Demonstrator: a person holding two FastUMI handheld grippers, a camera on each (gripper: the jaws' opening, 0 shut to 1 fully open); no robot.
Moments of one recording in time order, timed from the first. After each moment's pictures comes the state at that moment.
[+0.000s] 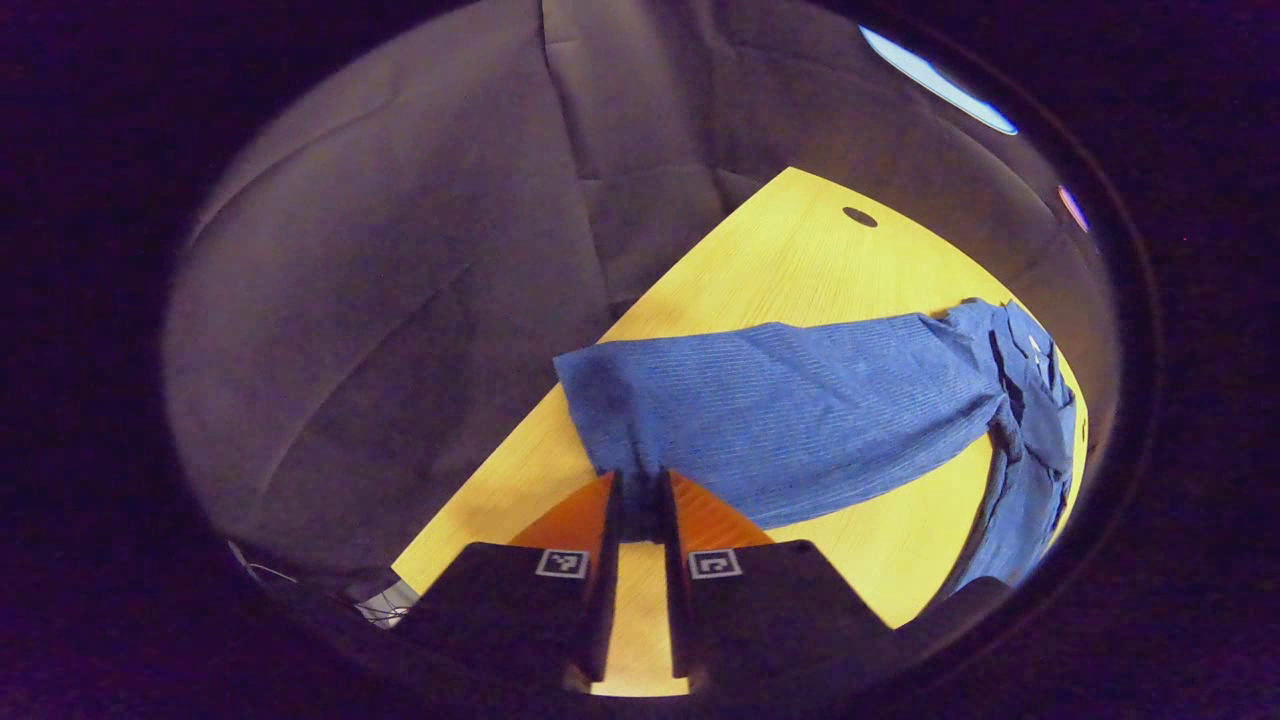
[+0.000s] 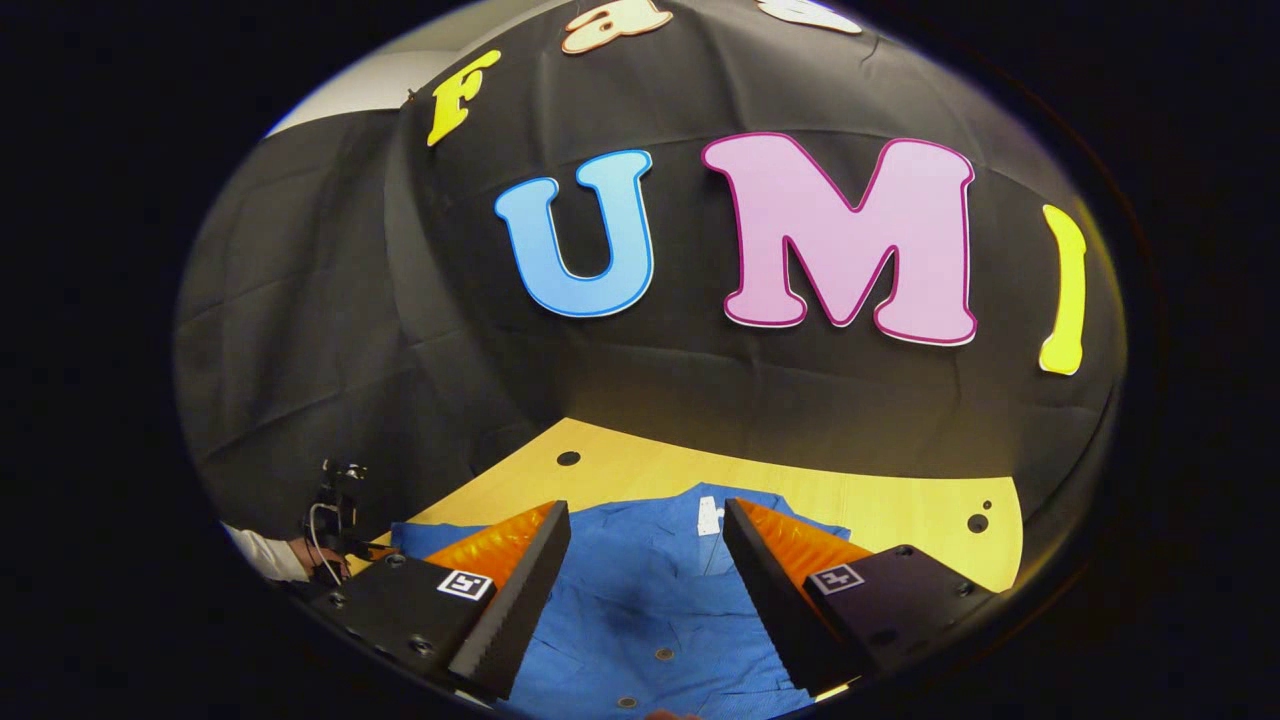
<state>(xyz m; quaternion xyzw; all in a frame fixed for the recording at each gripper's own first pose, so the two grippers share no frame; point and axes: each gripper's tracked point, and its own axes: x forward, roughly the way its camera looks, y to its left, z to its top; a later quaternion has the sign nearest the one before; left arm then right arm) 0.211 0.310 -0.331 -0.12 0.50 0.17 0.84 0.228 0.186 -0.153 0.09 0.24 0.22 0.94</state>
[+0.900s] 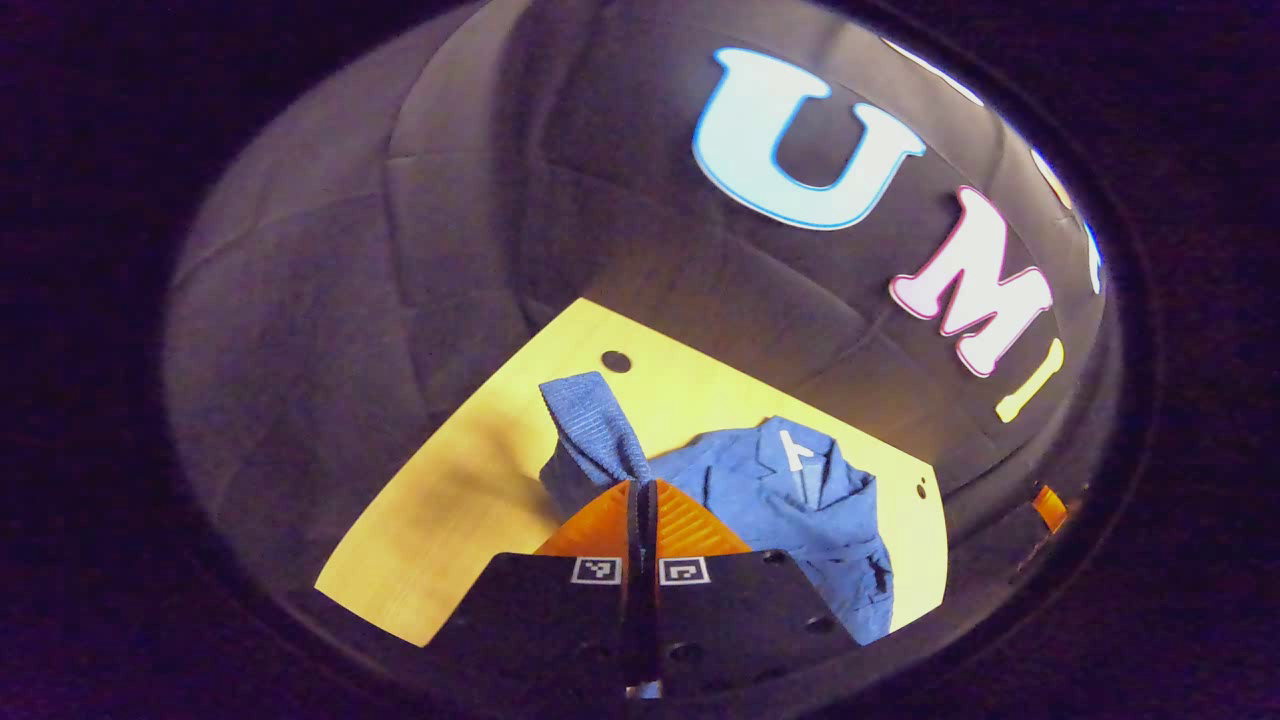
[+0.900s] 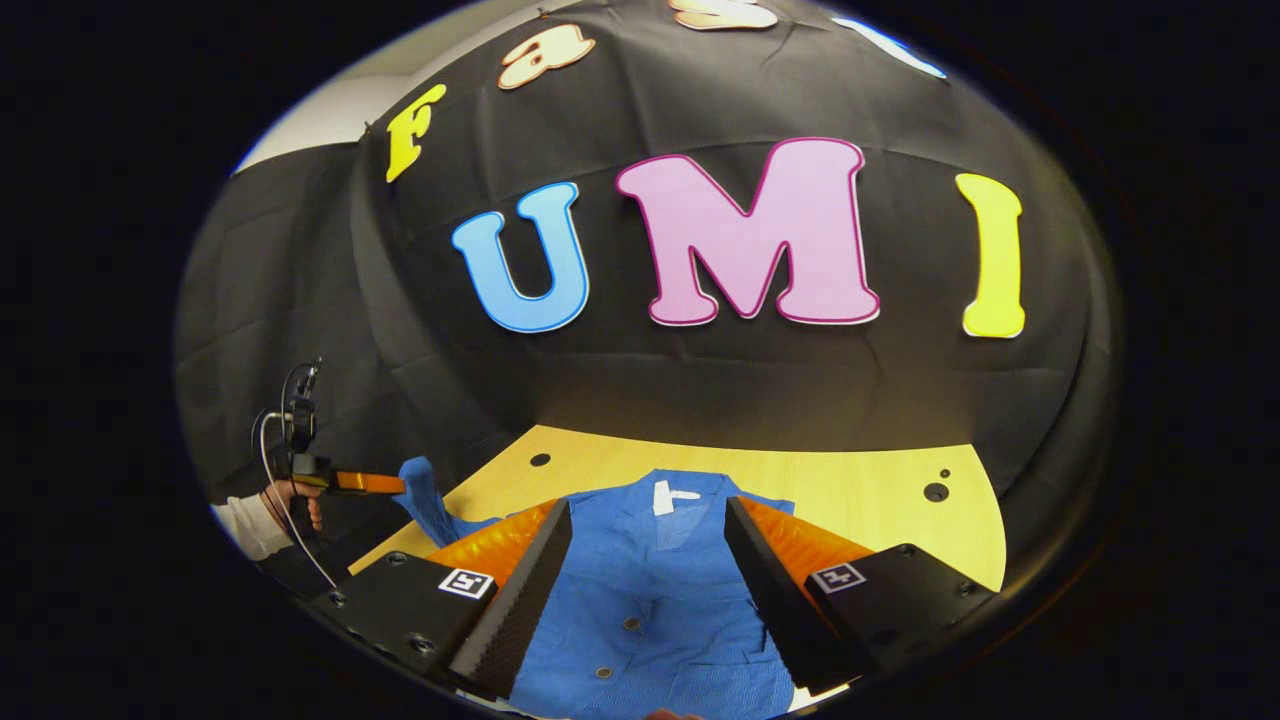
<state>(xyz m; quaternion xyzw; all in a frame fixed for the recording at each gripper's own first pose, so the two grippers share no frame) 0.315 0.112 -0.105 -0.16 0.36 -0.06 0.92 0.190 0.081 -0.143 0.13 0.24 0.16 0.95</state>
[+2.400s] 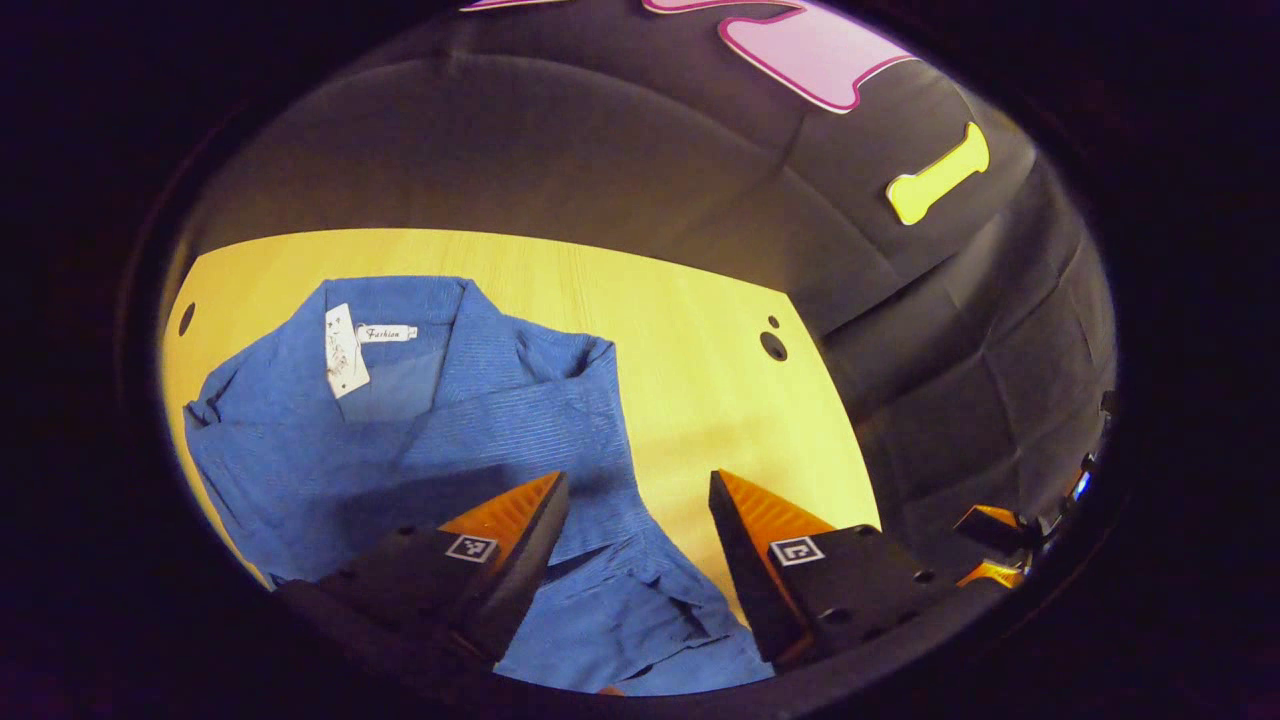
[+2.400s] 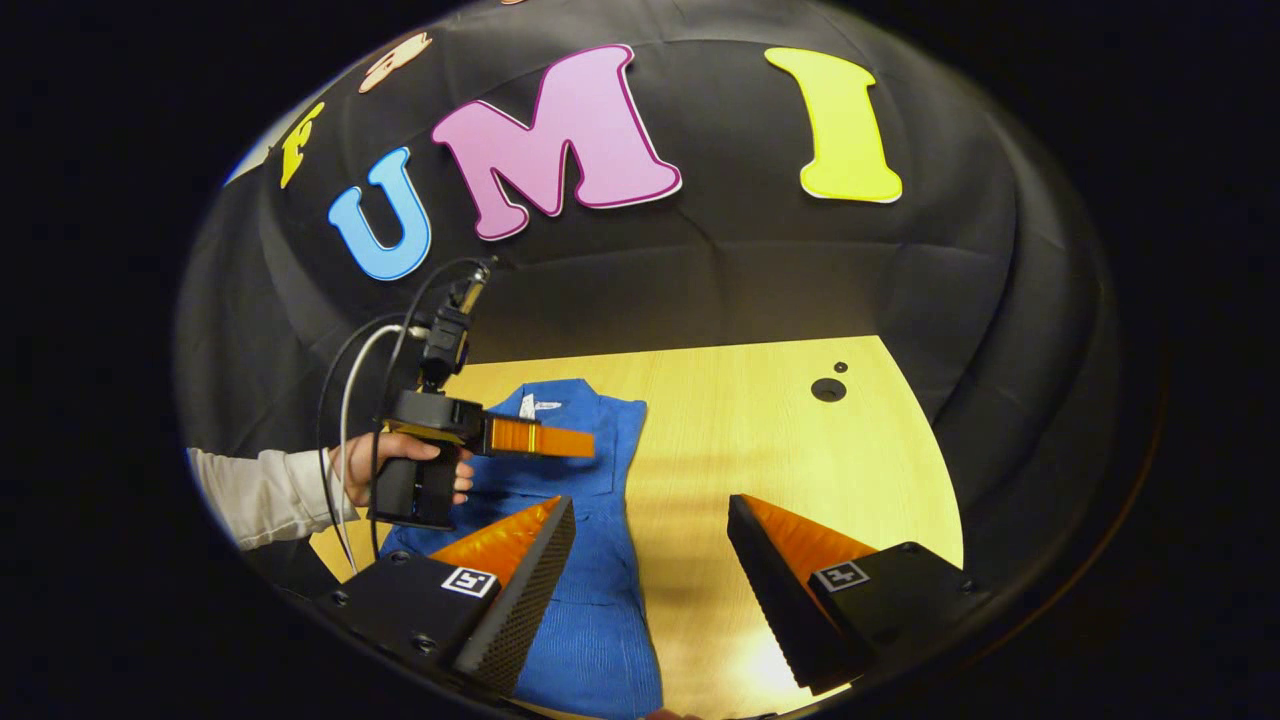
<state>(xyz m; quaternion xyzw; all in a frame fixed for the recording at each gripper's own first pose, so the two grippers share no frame) 0.403 -0.332 -0.225 -0.07 0.49 -0.30 0.82 0.162 -0.089 -0.283 0.15 0.37 0.08 0.91</state>
